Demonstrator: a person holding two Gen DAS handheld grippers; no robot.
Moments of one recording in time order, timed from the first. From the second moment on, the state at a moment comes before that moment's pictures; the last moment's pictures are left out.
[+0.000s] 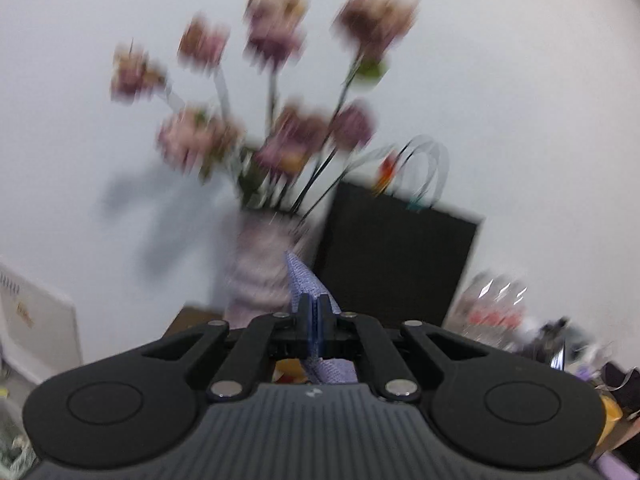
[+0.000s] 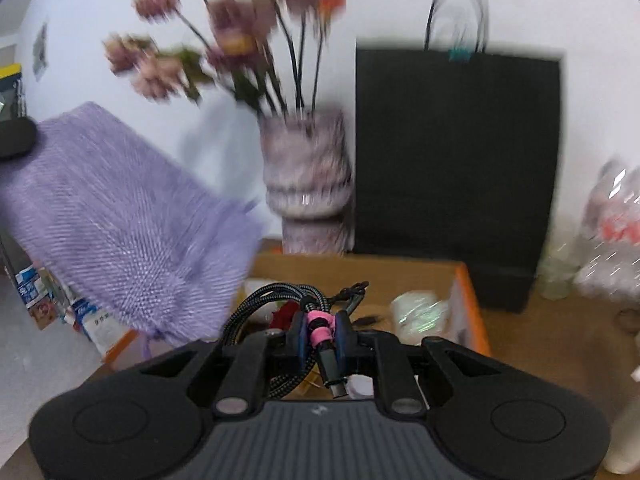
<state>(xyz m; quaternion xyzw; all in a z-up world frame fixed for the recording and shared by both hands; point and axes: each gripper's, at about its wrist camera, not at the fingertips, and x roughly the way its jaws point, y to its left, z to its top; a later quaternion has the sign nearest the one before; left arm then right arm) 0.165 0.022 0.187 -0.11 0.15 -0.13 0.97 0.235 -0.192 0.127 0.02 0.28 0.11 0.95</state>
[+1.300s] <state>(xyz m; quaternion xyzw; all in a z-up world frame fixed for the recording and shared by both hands) 0.142 0.035 0.163 -0.03 0.28 -0.05 0.96 0.196 -0.208 0.164 0.01 0.33 0.09 0.94</state>
